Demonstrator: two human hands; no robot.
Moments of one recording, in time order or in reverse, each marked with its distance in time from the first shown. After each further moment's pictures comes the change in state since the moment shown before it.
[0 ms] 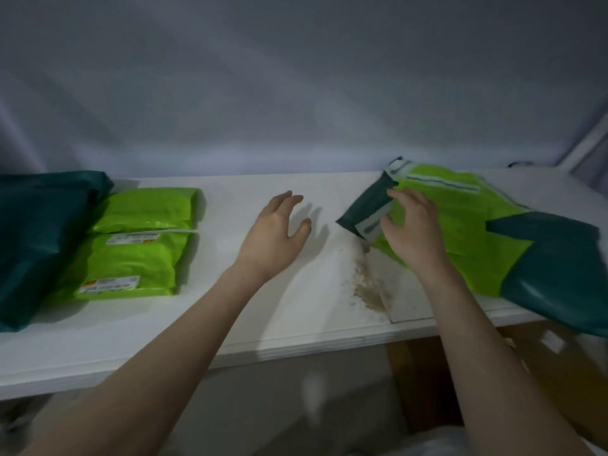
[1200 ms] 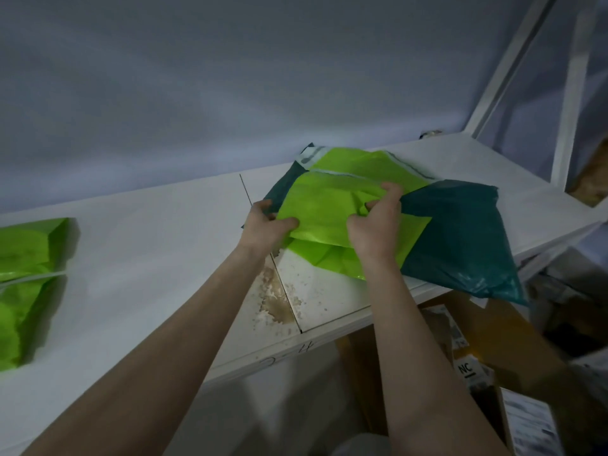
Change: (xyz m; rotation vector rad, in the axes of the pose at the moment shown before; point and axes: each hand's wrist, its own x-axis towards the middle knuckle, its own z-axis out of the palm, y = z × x) left_hand 0.075 0.081 0.120 -0.739 -0.179 -0.471; right_hand 0.014 0.081 -0.021 0.543 0.301 0.464
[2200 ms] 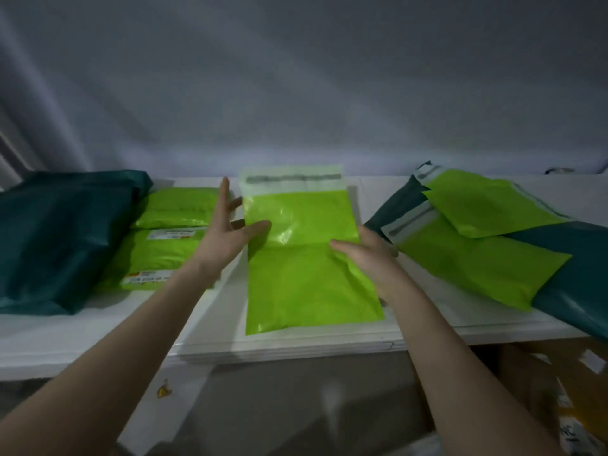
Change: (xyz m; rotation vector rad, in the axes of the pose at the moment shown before) left_hand -0.084 -0.036 -0.235 -0.061 0.235 0.225; right_hand -0.112 -0.038 0.115 0.185 -0.835 0.053
